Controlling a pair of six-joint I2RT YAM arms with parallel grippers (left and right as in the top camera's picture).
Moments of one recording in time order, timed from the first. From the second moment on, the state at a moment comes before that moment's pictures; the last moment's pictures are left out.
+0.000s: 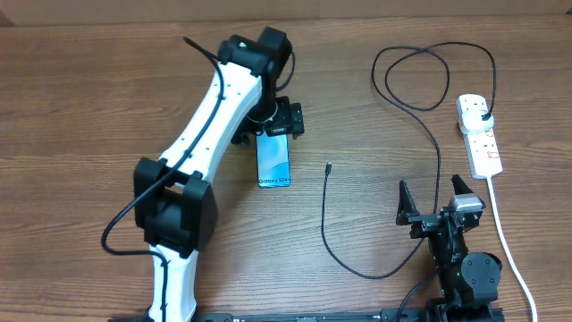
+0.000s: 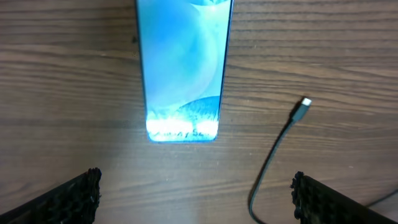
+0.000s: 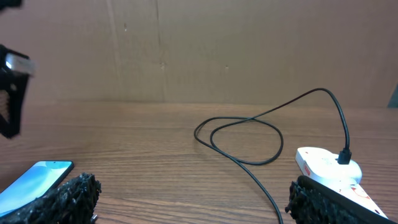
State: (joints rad) left arm -0.42 2.16 2.04 -1.45 0.13 -0.54; right arm 0.07 0.01 0.02 -0.04 -0.04 0.02
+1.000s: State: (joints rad) left arm -0.41 1.98 2.04 -1.45 0.05 -0.49; right arm 0.07 0.01 0.02 -0.03 -0.04 0.02
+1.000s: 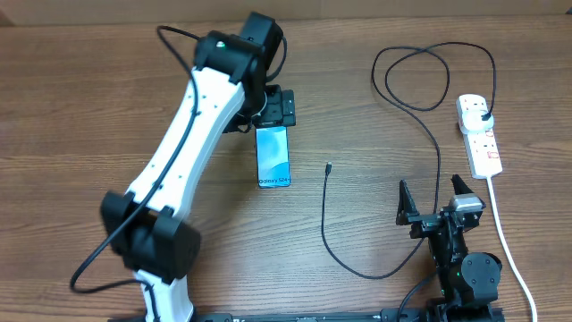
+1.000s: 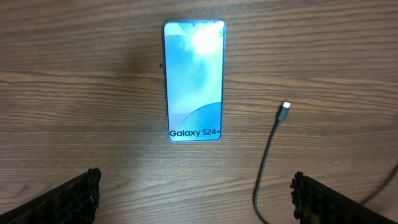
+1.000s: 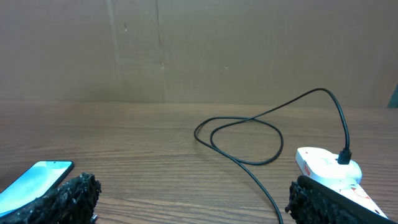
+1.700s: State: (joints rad) left arm -0.41 1.95 1.80 -1.15 0.05 -0.52; right arm 0.07 0.01 0.02 -0.03 -0.04 0.02
